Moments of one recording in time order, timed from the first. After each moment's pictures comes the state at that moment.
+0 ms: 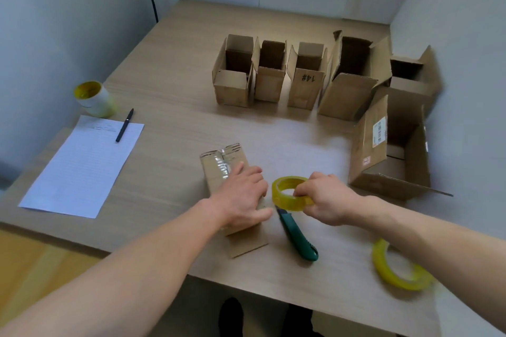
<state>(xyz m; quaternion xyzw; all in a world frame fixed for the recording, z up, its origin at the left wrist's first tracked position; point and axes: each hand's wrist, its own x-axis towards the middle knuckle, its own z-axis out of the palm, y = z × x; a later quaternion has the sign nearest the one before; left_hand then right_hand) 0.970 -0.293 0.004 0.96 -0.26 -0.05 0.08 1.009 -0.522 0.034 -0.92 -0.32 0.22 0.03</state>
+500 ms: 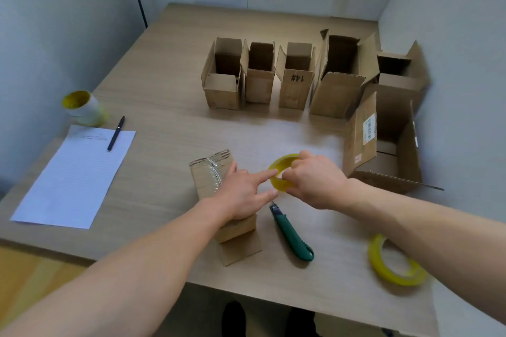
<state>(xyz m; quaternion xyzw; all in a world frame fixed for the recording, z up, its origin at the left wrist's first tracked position) 0.985 -0.318 0.013 0.96 -0.11 -0.14 0.21 1.029 -0.517 0.044 -0.91 -0.40 0.05 -0.04</state>
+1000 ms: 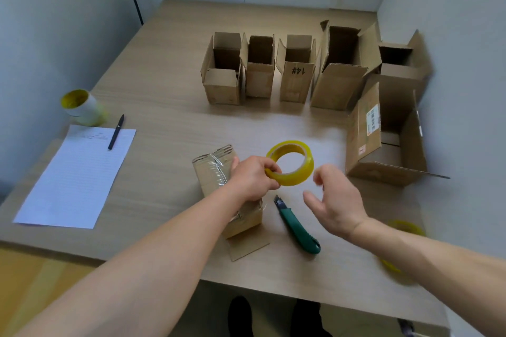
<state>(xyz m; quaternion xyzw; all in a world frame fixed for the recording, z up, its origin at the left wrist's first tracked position) 1.000 -0.335 0.027 0.92 0.04 -0.15 0.35 0.968 -0.541 0.013 -0.95 -0.14 -0.01 0.26</state>
